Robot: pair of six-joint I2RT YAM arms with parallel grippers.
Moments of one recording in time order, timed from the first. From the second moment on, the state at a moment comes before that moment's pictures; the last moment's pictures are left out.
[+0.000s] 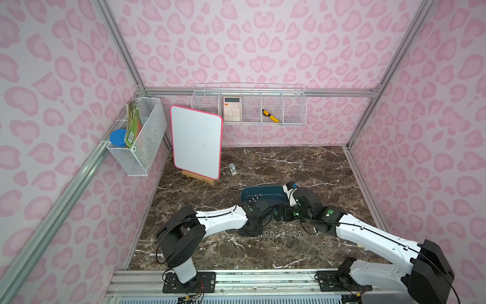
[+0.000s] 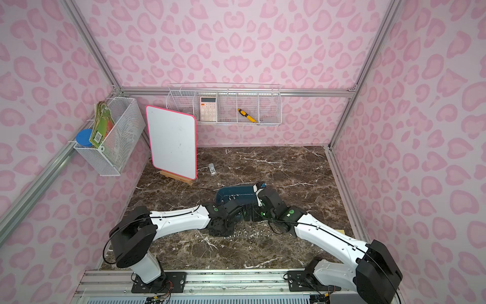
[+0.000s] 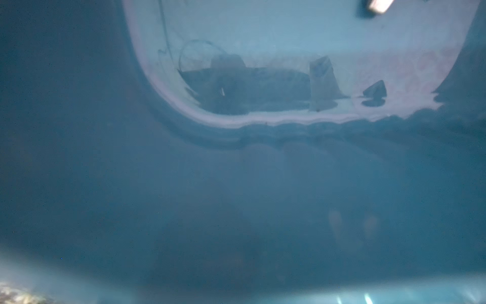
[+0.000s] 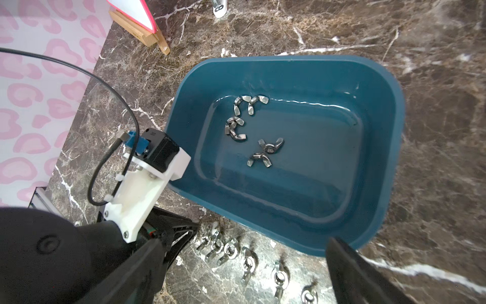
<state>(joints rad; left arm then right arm) -0.93 1.70 1.01 -0.72 -0.06 -0.92 0.81 1.18 0.76 -0.32 -0.04 0.55</state>
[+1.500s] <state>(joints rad) -0.55 1.73 1.36 -0.83 0.07 -0.58 0.72 1.49 1.03 -0.39 0.00 0.49</state>
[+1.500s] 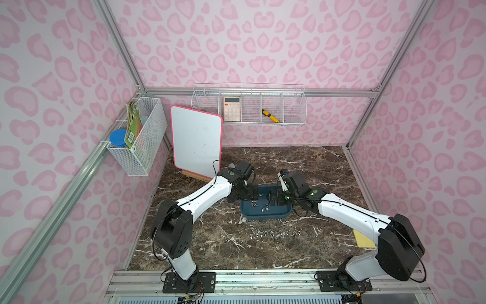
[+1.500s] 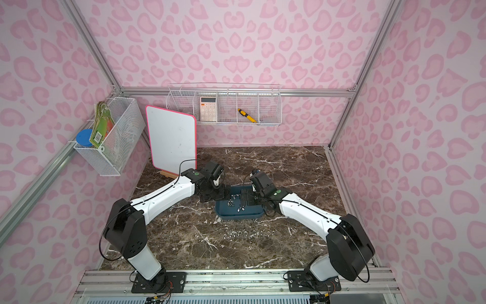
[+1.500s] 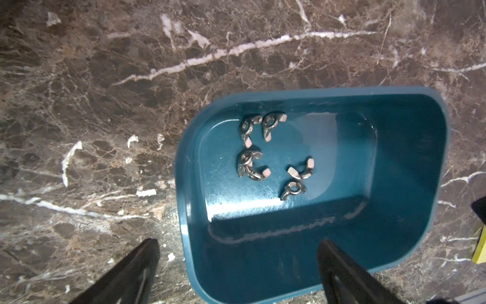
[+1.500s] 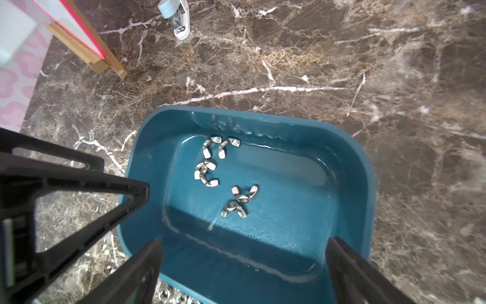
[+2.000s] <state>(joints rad) -0.48 1.71 1.35 -0.83 0.12 -0.54 0.76 1.67 1.13 -0.45 -0.01 0.45</state>
